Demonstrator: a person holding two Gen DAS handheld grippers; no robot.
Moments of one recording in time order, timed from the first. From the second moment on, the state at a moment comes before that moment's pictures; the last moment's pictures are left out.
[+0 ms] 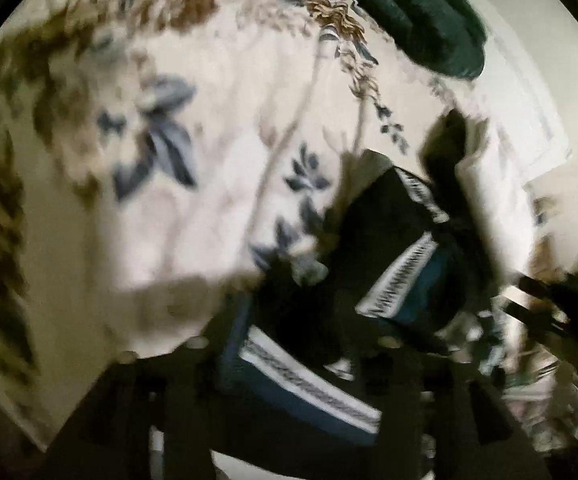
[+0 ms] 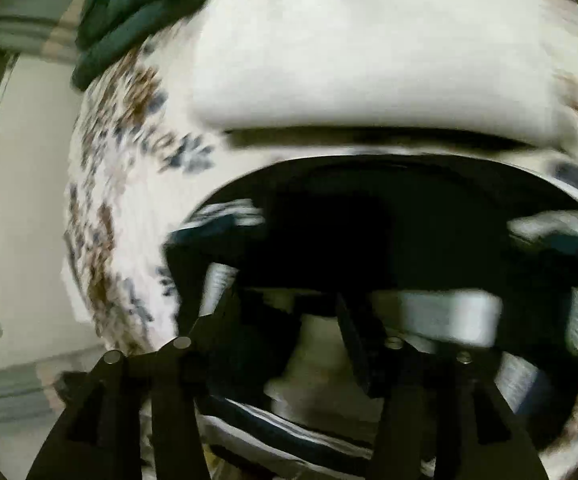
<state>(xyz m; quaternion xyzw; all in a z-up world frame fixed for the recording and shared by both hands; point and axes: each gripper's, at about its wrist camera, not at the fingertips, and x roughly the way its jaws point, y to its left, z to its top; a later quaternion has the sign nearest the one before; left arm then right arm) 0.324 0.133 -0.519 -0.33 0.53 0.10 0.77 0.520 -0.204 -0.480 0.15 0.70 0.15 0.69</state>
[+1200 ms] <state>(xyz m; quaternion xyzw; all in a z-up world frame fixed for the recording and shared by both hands) 0.424 0.048 -0.536 -0.09 0.58 0.08 0.81 0.439 -0.390 -0.494 0.19 0.60 -0.08 0.78</state>
